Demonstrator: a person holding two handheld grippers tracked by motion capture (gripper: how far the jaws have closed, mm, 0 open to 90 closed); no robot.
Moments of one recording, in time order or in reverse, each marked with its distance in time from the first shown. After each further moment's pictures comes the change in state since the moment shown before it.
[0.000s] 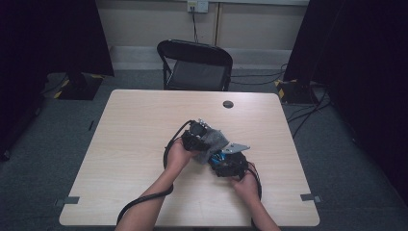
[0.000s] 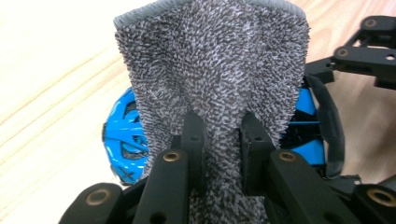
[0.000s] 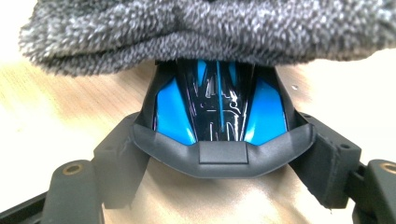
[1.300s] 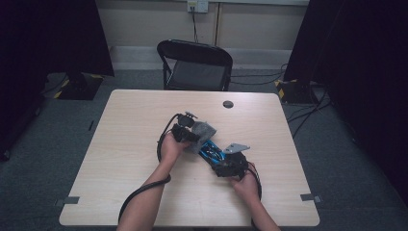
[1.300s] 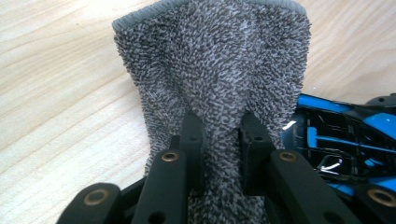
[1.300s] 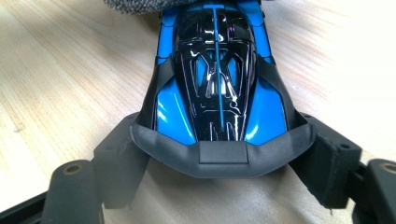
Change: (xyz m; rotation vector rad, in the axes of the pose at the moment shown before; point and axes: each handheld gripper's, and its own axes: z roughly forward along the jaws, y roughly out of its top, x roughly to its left) left arm 0.053 -0.006 0.006 -0.011 0.042 -0.163; right arm 0.000 0.000 0.000 0.000 0.000 0.000
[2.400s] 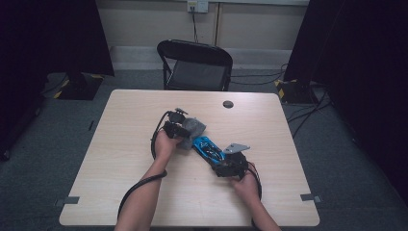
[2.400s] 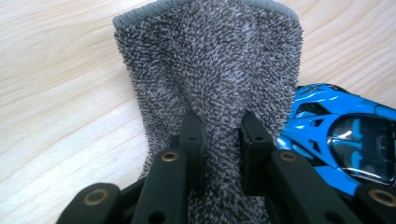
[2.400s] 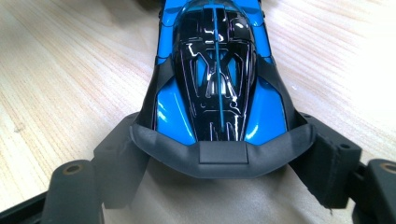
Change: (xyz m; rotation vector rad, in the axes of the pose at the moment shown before) left arm 0.034 -0.006 -0.003 0.001 0.078 -0.089; right arm 0.000 0.000 0.000 0.000 0.000 0.000
